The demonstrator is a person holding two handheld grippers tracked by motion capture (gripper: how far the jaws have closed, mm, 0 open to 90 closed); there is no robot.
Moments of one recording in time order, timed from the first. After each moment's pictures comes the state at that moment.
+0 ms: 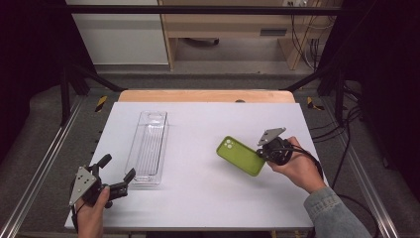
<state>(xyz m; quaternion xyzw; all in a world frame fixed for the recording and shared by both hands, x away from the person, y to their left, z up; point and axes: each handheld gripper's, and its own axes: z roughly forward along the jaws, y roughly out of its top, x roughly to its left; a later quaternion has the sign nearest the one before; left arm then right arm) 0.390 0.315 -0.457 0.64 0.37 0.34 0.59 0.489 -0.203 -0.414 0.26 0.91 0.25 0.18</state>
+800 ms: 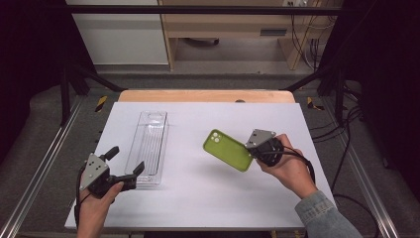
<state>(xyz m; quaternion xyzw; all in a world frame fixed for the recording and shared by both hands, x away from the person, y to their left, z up) 0.401 0.275 -0.408 0.69 0.37 0.32 0.53 0.471 -0.166 -0.386 0.21 0.90 0.28 0.26</state>
